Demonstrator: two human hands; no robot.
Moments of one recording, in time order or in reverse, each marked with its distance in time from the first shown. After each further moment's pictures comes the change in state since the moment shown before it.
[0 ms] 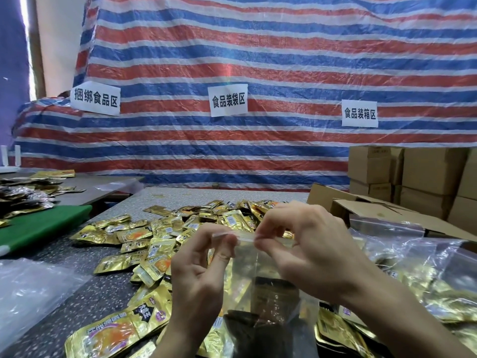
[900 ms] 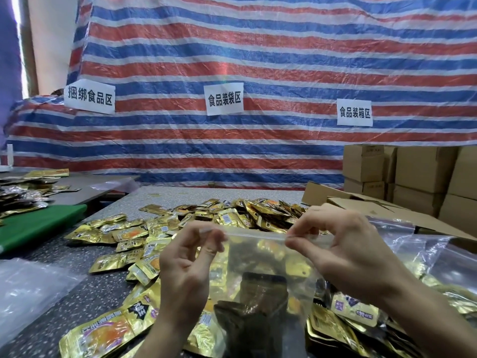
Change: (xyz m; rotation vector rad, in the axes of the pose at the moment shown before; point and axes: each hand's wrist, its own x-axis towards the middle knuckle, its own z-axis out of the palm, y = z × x) left_hand 0.004 -0.001 -0.007 -0.008 0.026 -0.060; right_hand -0.024 0.037 -0.016 0.146 0.093 0.049
